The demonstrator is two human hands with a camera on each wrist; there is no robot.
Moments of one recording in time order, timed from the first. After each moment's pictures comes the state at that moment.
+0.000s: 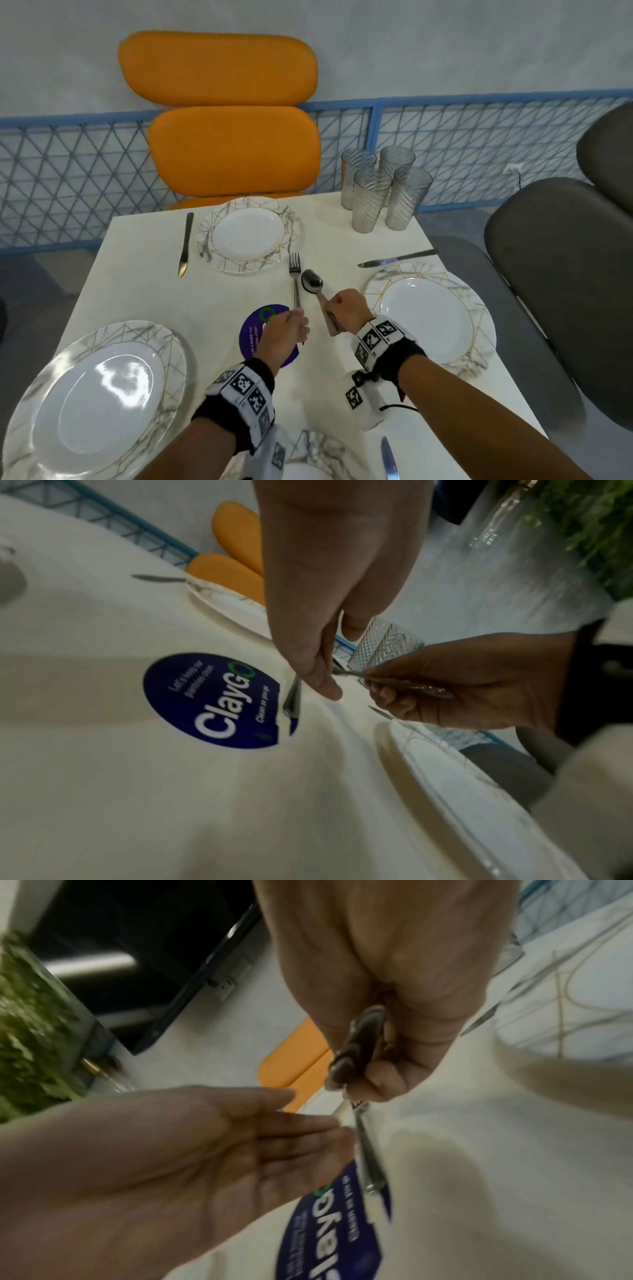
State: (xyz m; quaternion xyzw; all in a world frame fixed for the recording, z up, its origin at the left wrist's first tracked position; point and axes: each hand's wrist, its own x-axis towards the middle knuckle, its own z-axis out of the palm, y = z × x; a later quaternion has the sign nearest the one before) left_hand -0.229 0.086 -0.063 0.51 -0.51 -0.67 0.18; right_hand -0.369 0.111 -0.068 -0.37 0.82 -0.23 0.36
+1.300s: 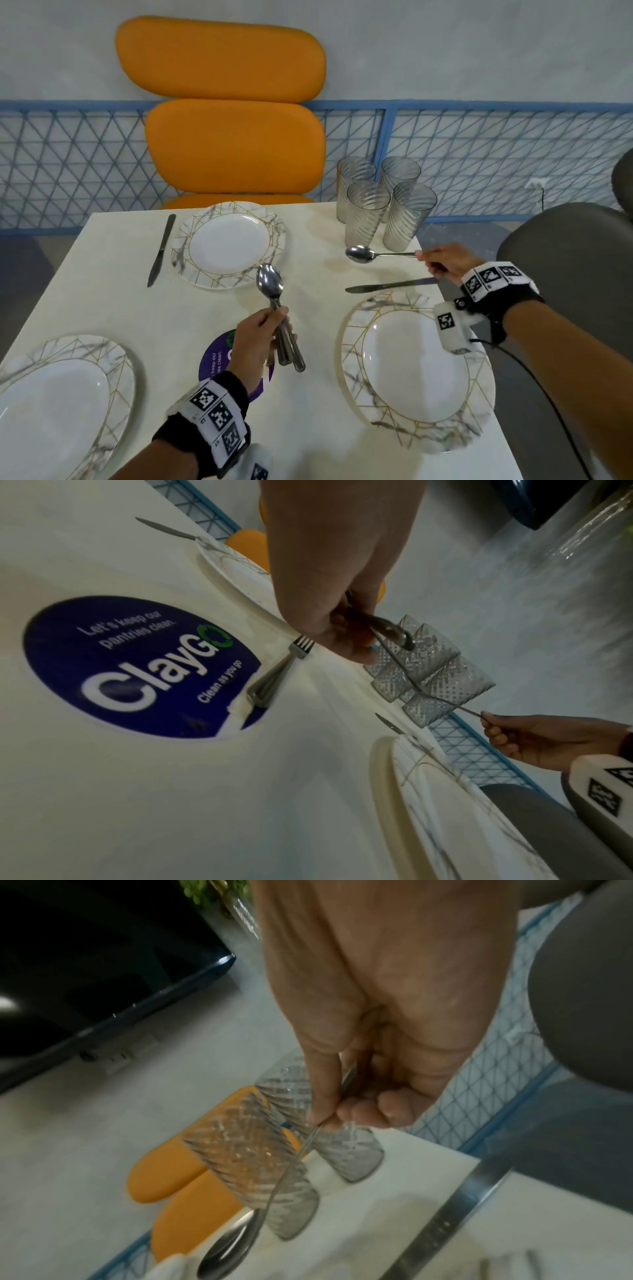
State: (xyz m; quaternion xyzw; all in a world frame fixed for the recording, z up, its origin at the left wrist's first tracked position) left_hand -0.276 0.062 -0.071 0.51 -0.40 -0.68 0.33; right_hand -0.628 0.080 -0.043 -0.24 0.80 -0.35 0.42
